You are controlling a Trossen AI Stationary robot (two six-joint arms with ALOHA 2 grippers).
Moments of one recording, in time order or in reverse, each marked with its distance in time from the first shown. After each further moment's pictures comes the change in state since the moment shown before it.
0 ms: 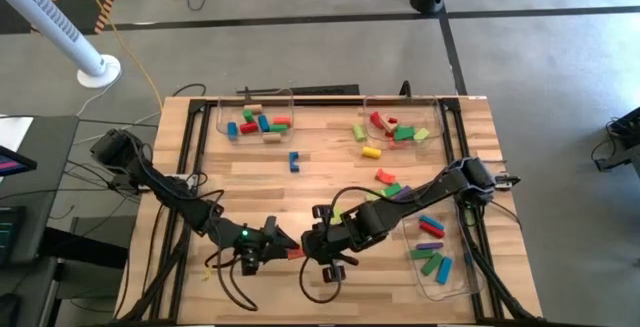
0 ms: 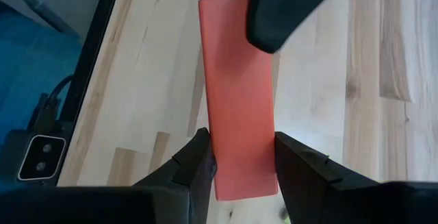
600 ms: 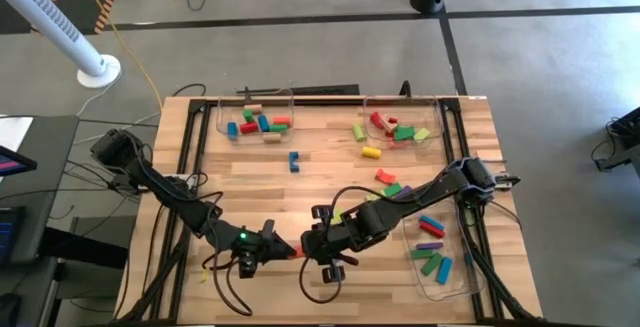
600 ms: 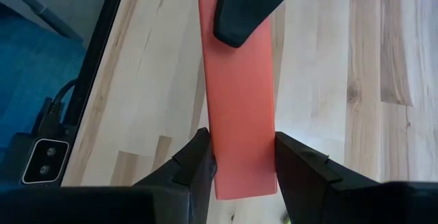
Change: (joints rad) left arm -0.019 0.000 0.000 0.009 -0.002 0.019; right arm -0.003 0.000 0.000 0.013 0.000 -0.002
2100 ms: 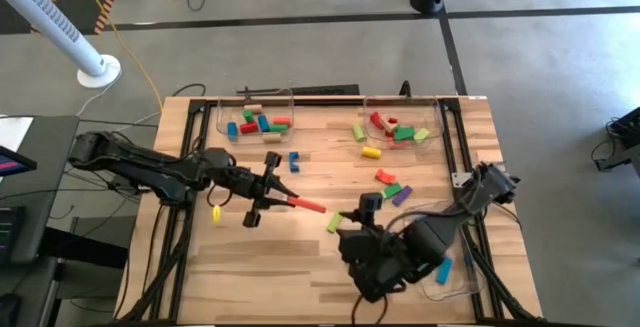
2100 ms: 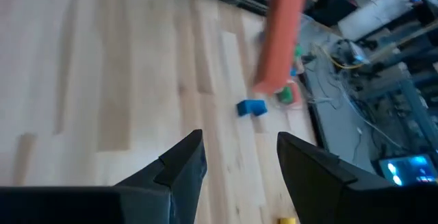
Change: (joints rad) left arm 0.513 -0.249 0.000 0.120 0.653 -0.812; right arm 0.224 -0.081 0.234 -0.515 0.767 0.158
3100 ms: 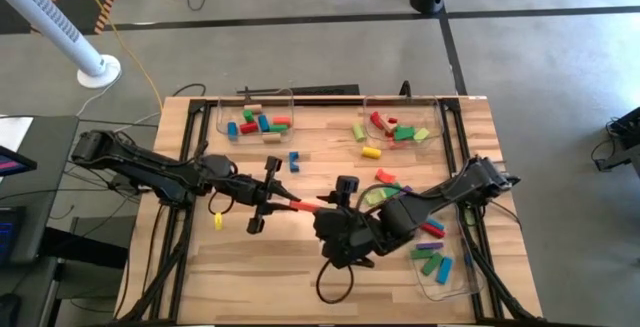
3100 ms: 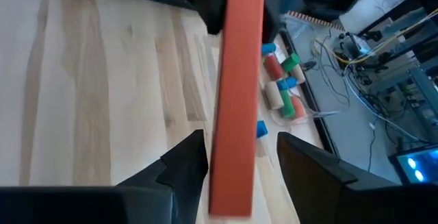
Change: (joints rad) left arm -0.061 0.035 0.000 0.052 -0.101 0.049; right arm -0.159 0.017 -0.044 0.249 -0.065 -0.133
